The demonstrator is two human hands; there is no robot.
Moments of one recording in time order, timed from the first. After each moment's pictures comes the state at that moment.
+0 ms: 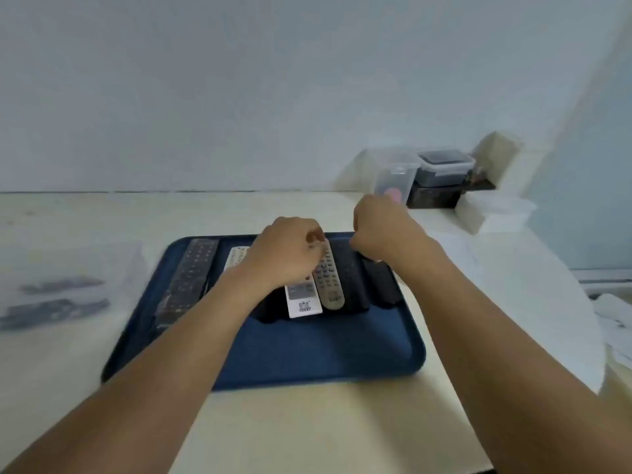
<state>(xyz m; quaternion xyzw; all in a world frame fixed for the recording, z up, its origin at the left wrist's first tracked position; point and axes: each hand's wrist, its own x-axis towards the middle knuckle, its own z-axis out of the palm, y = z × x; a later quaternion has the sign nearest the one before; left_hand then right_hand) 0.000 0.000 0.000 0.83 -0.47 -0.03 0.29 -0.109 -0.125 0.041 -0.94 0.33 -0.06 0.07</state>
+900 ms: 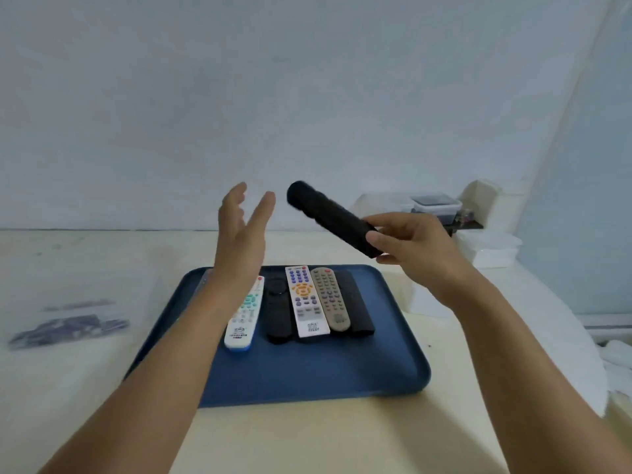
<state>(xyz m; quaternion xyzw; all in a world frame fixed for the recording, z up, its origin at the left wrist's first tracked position) -0.003 0.053 0.039 0.65 -0.29 -0.03 0.71 -0.177 -0.105 0.056 -0.80 0.18 -0.31 0.49</state>
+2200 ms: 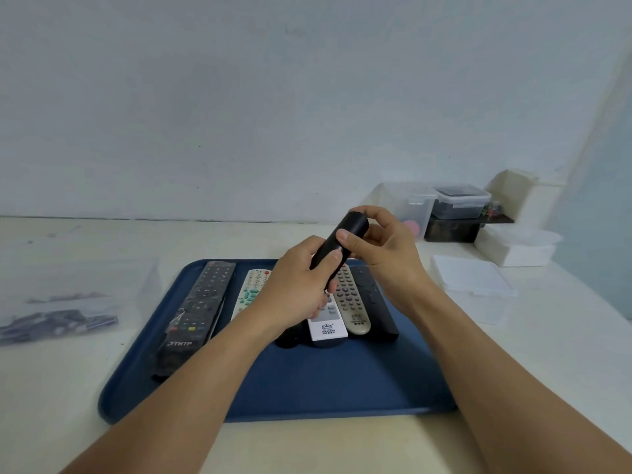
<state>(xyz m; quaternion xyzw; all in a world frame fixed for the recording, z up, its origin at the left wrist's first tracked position) -0.018 0.029 -0.016 0.67 -0.40 -0.22 0.59 -0.098 -0.108 -0.010 -0.69 0.12 -0.37 0.62</state>
